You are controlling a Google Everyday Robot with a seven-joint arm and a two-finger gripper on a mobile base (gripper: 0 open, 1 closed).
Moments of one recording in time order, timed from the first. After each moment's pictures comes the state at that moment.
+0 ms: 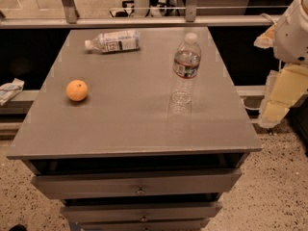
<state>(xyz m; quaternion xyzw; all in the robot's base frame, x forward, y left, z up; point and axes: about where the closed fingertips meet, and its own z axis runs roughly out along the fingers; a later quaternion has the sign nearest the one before) 0.438 -0.217 0.977 -0.60 0.78 -0.04 0.16</state>
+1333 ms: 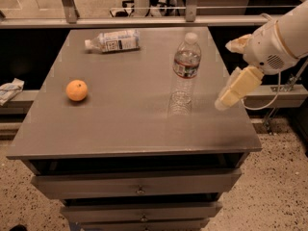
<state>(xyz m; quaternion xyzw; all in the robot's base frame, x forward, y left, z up) 0.523 -0.182 0.931 -0.56 0.76 0.10 0.32</state>
